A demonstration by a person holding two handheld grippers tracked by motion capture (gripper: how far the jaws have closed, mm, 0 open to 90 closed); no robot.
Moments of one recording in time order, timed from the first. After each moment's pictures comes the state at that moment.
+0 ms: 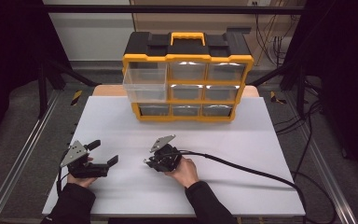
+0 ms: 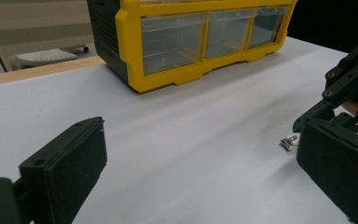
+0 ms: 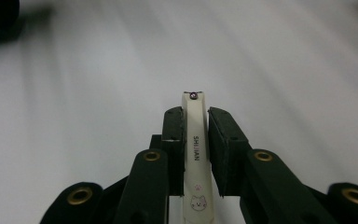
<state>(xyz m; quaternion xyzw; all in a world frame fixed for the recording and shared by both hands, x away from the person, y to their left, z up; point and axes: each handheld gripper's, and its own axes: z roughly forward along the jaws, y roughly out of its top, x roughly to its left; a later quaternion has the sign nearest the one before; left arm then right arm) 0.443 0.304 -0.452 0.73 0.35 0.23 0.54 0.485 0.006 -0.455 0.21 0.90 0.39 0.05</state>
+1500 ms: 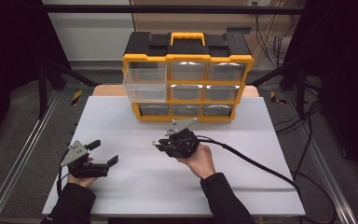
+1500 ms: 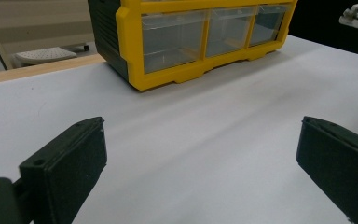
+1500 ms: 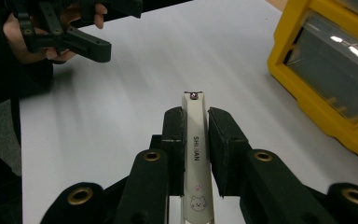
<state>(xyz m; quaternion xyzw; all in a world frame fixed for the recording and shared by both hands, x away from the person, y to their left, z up) 0.444 0.304 -0.453 0.73 0.36 0.23 0.54 0.480 -0.041 -0.370 0.21 0.87 0.44 0.10</state>
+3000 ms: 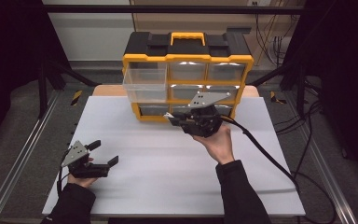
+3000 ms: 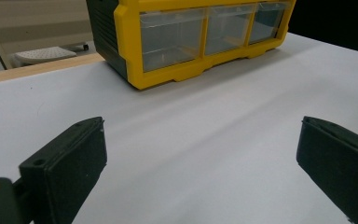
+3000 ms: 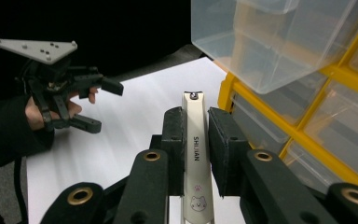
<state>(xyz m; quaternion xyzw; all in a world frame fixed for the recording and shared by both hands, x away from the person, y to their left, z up) 0.443 0.303 -0.453 0.73 0.35 0.23 0.54 0.485 -0.087 -0.288 0.22 0.82 0.51 0.14</state>
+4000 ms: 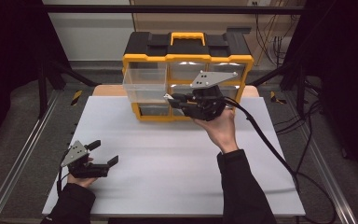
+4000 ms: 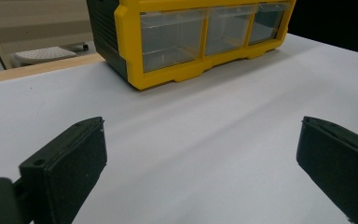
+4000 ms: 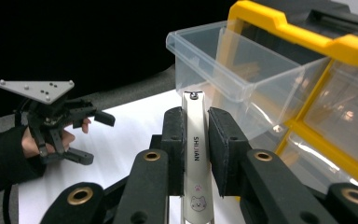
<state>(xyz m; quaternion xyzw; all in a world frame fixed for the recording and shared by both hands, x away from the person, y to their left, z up) 0.443 0.304 -0.453 0.73 0.35 0.23 0.54 0.492 -0.088 -0.238 0.22 0.80 0.53 0.17</state>
